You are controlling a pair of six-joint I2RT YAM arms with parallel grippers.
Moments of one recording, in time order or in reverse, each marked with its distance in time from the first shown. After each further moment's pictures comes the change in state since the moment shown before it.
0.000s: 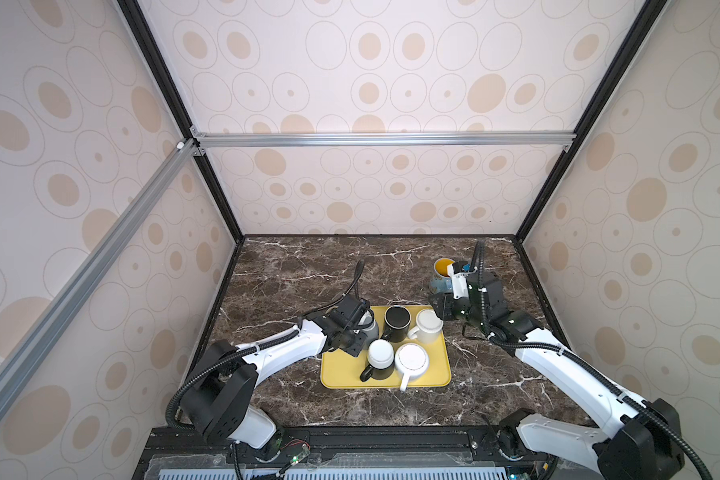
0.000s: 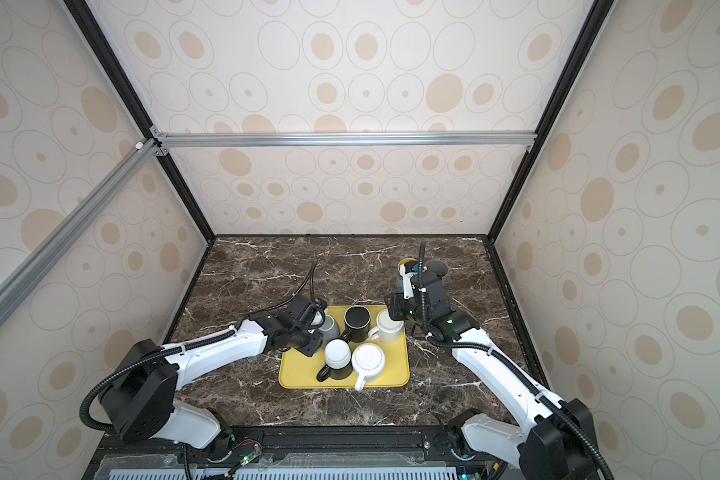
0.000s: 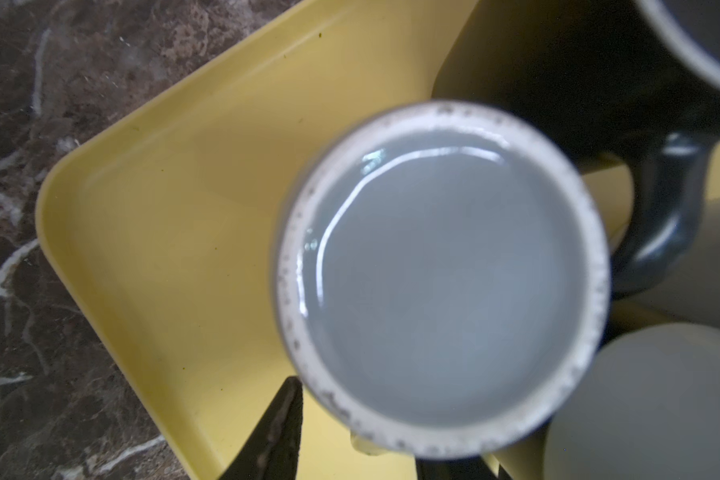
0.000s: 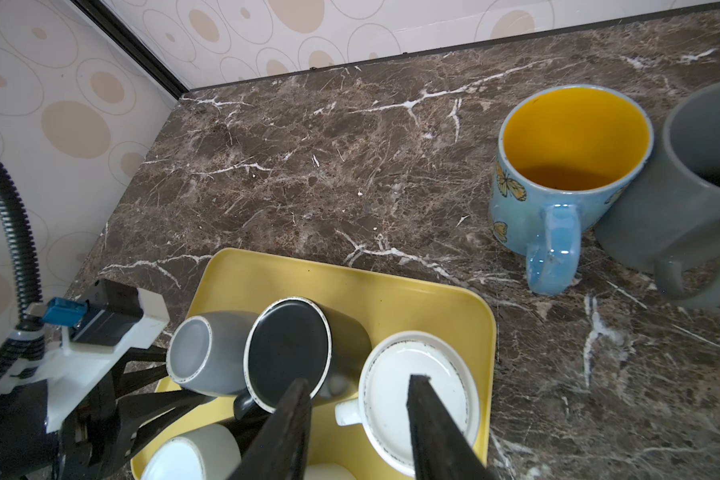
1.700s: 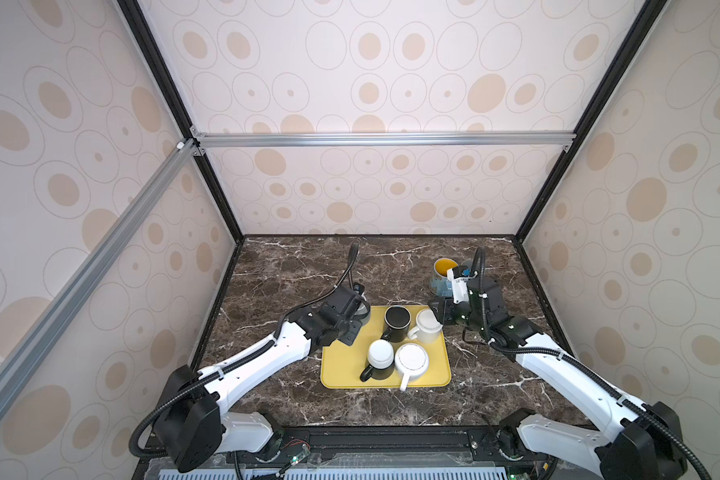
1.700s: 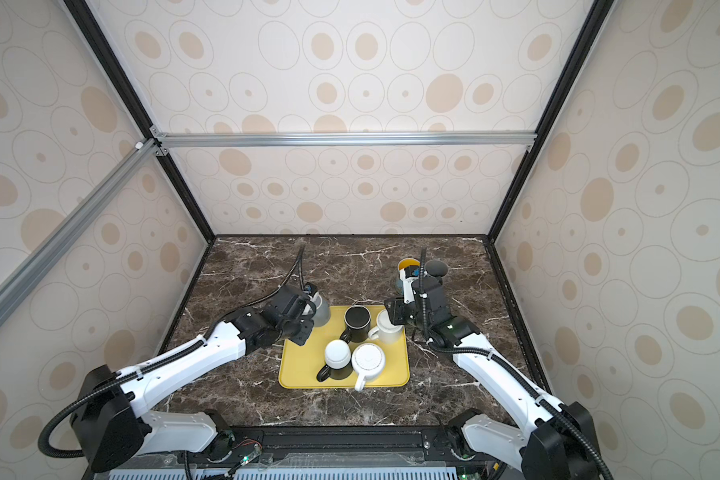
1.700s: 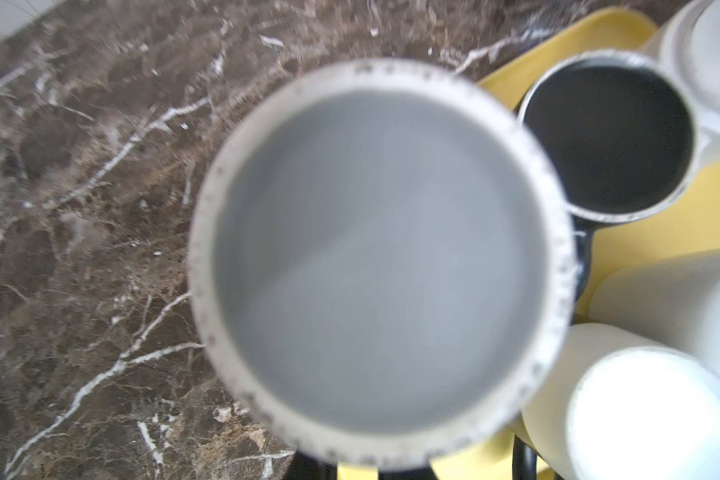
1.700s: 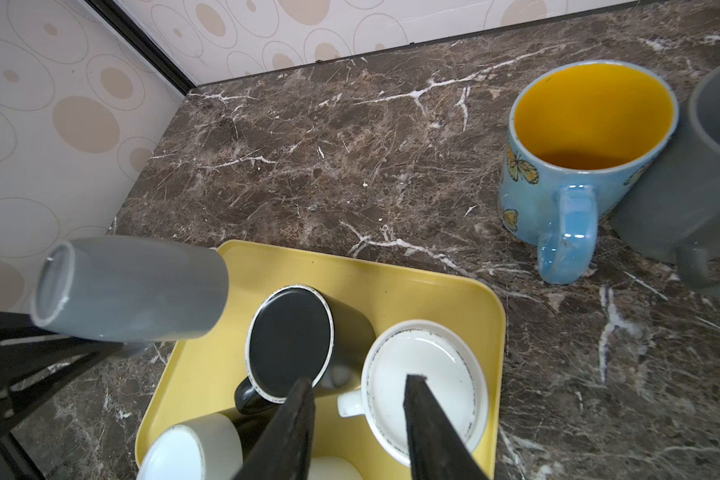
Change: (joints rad) left arm -0.023 -0.206 0.116 -0.132 -0.219 0.028; right arm 0.000 -0.026 -0.055 0.044 -0.029 0.017
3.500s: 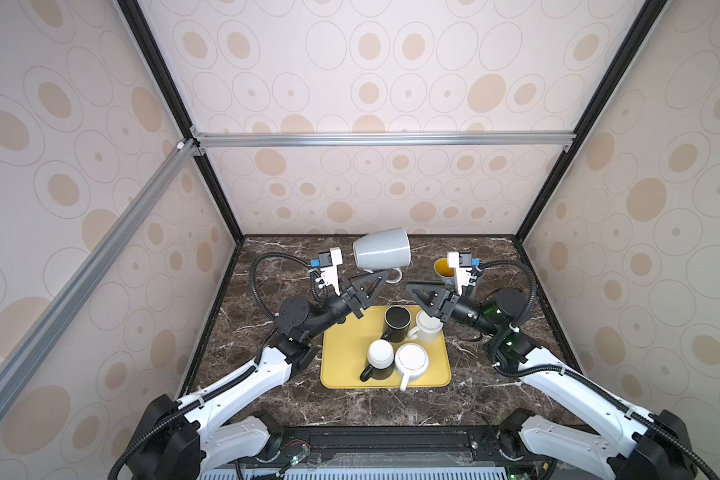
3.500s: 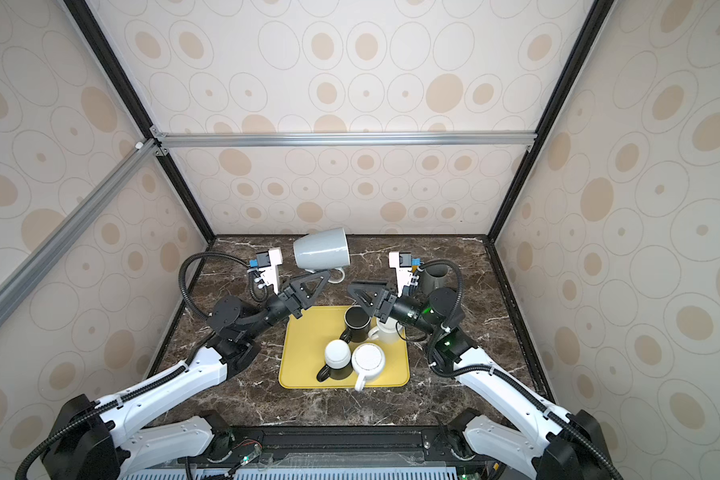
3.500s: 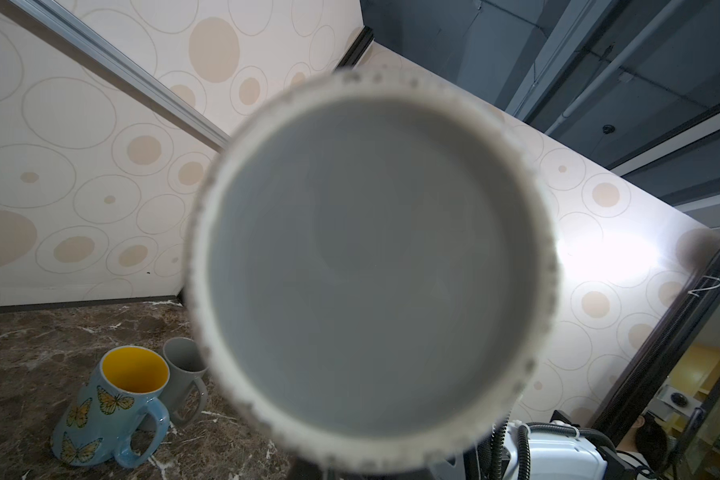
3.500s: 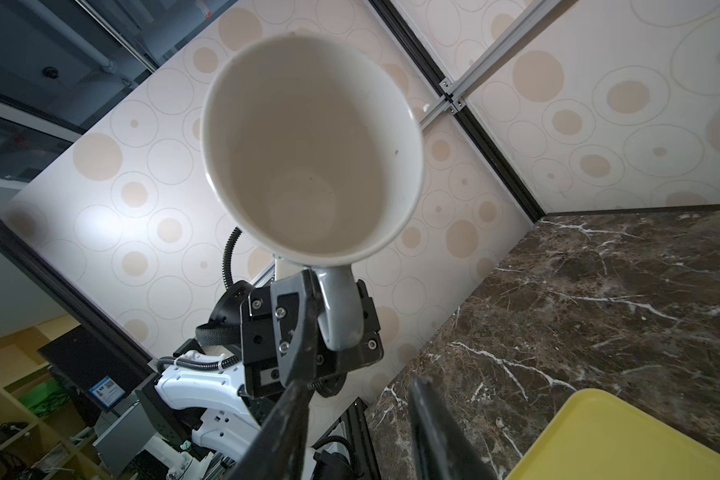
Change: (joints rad) left arm 0.069 -0.161 -0.309 1.502 0.640 -0.735; right arm 0.137 -0.071 -0.088 0.879 -0.499 0.479
